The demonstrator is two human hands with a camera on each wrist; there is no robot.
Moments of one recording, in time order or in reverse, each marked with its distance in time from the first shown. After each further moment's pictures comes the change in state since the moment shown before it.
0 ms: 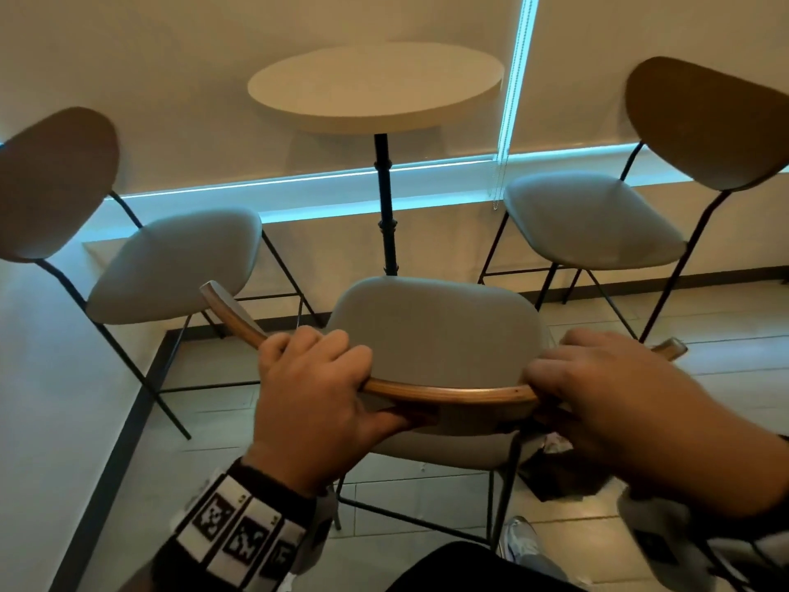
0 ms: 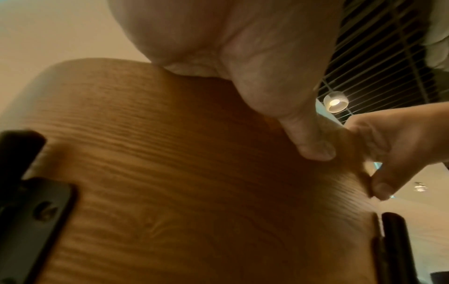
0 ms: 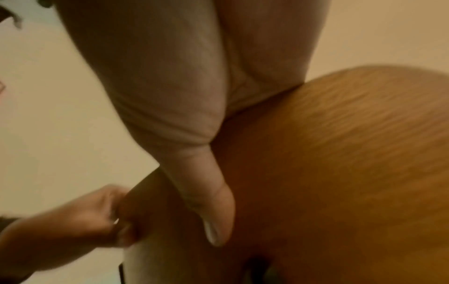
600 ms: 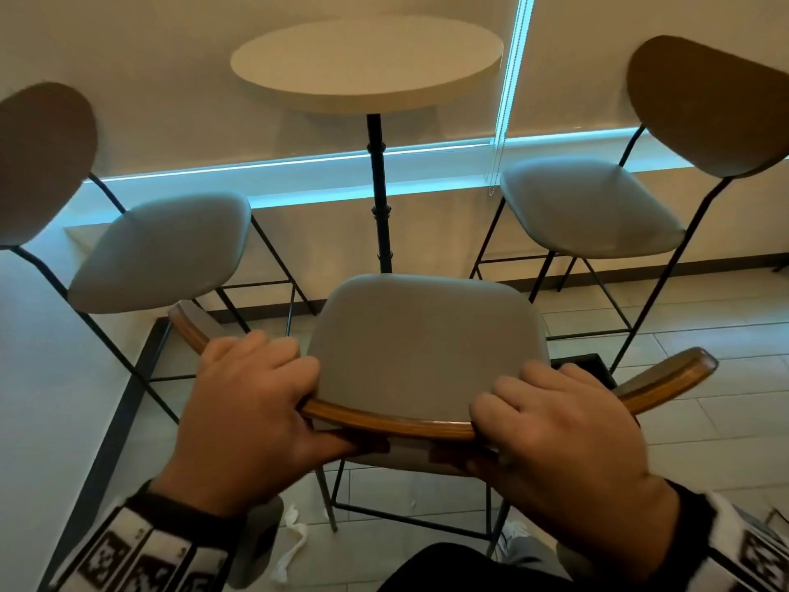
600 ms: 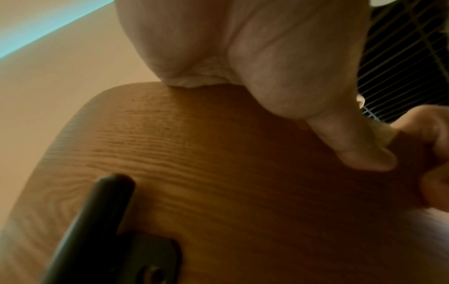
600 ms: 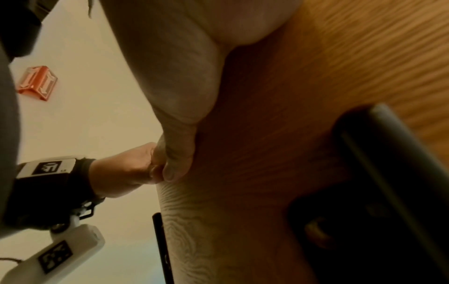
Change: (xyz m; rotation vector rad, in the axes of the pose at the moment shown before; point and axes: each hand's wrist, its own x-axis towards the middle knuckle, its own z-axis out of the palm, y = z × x) left_hand -0.007 -0.031 -0.028 0.014 -0.197 0.057; right_hand 0.007 -0.038 0.049 -0.009 0.569 -0.142
